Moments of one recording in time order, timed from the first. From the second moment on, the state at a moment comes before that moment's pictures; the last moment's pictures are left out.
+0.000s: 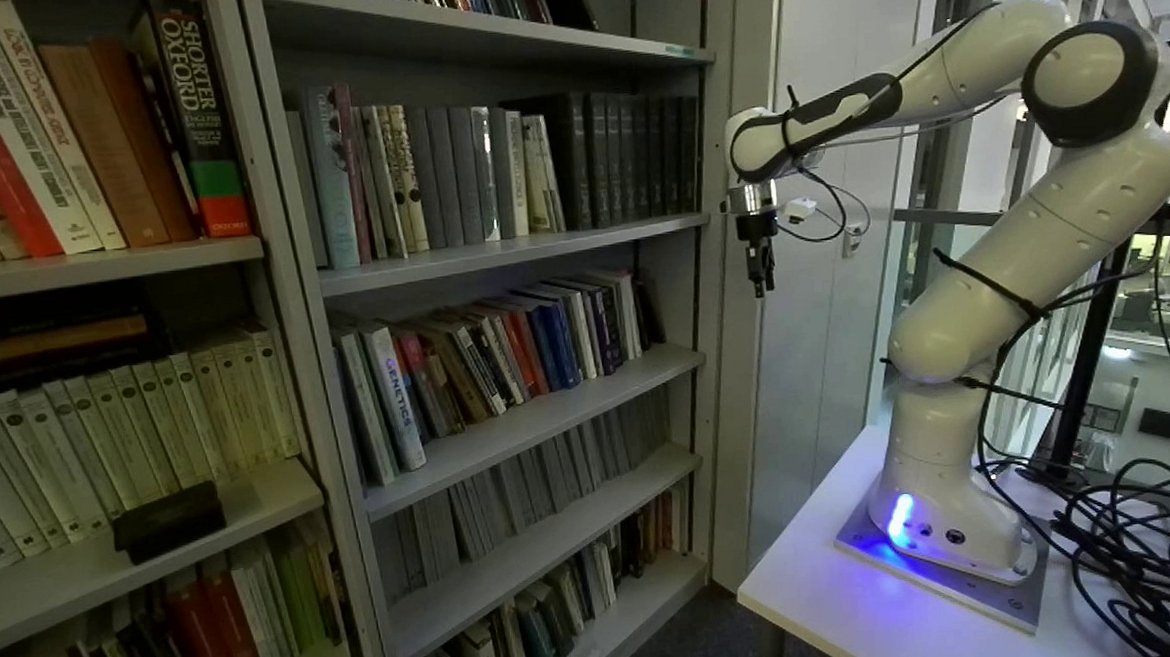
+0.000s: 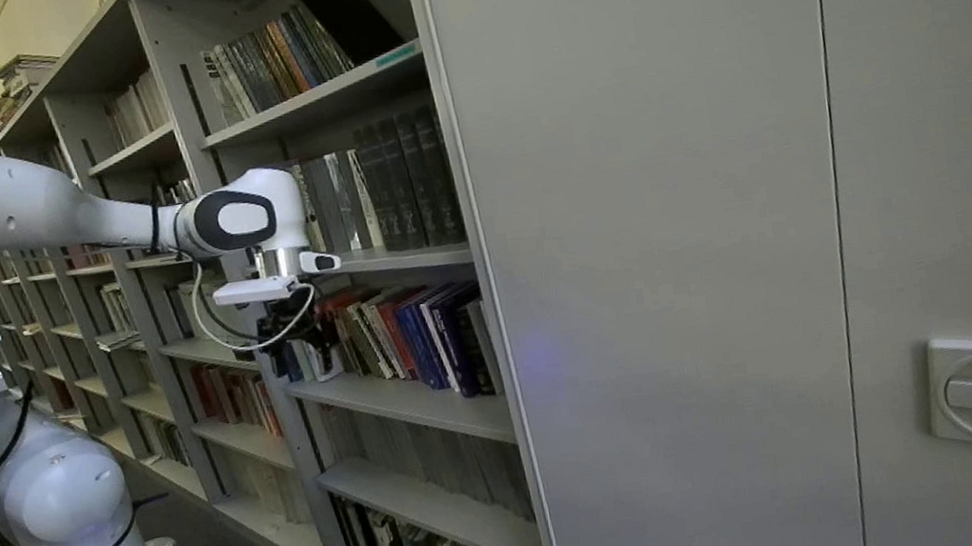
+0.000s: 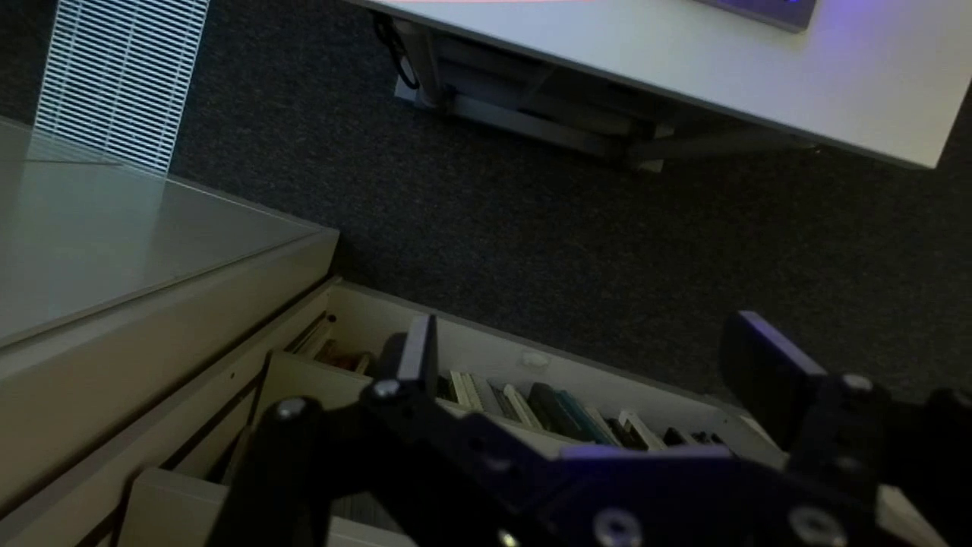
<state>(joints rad) -0.06 -0.57 -0.15 -2.48 -0.13 1.76 -0.43</state>
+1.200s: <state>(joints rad) 0.09 -0.75 -0.08 -2.63 -0.17 1.68 -0.48</state>
